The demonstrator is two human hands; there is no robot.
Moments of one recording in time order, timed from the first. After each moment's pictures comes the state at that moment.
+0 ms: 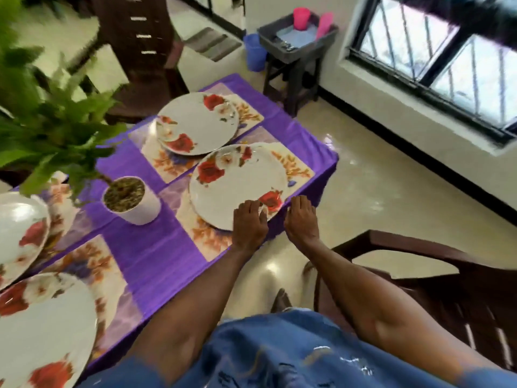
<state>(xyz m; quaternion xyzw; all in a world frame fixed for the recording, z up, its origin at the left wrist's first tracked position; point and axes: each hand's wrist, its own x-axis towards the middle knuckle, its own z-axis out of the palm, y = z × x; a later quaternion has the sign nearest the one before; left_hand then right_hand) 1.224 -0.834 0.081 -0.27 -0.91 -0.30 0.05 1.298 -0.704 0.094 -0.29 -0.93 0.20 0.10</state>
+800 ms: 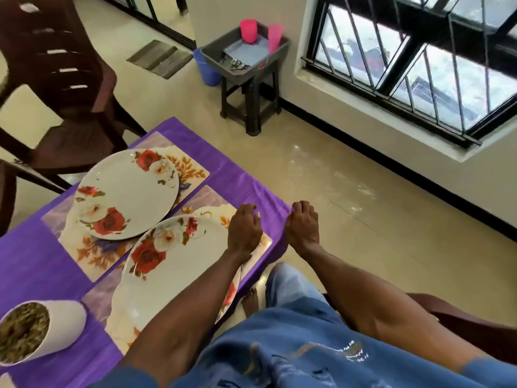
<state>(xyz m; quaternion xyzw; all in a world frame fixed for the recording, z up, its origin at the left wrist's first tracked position) 1.094 -0.603 0.079 -0.29 -0.88 -0.35 -0.10 1.193 -0.475 0.082 -0.39 -0.90 0.18 0.06</state>
